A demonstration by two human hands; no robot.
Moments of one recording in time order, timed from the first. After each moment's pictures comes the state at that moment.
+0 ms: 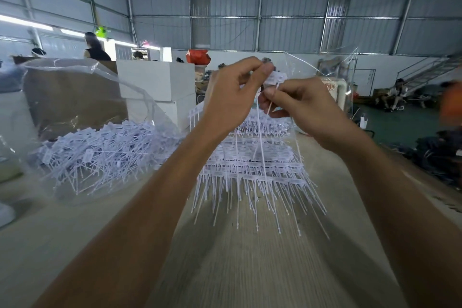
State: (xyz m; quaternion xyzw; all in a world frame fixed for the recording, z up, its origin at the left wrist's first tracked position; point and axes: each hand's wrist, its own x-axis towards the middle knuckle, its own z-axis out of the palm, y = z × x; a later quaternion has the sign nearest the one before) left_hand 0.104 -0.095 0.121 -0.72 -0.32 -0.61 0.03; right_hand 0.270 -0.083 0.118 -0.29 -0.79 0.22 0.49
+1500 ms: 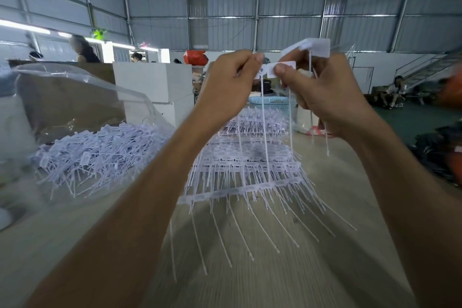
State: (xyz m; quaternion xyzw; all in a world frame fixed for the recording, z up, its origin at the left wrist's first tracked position) left_hand 0.108 -0.110 0.140 -0.72 -0.37 -0.59 -0.01; right_hand 0.281 -0.105 0.141 -0.25 -0.76 0.16 0.58
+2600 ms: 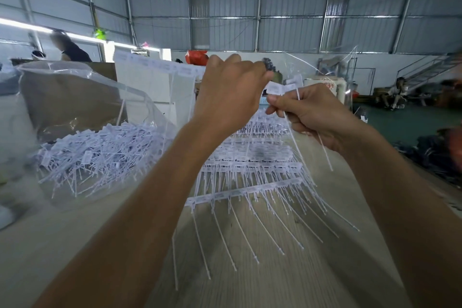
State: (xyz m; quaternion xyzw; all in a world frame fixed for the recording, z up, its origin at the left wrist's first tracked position) left_hand 0.106 -0.111 0.130 -0.71 -0.40 -0.40 0.41; right_hand 0.282 -0.071 0.115 -0.36 -0.71 0.36 0.49
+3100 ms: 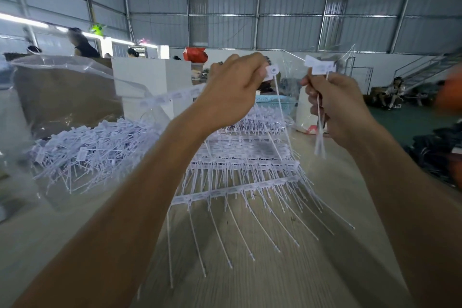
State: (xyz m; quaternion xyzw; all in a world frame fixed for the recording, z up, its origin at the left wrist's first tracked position) left_hand 0.105 -0.111 0.138 -0.79 -0.42 -0.43 0.12; right_hand 0.305 -0.061 0.119 -0.36 -0.59 0.34 0.63
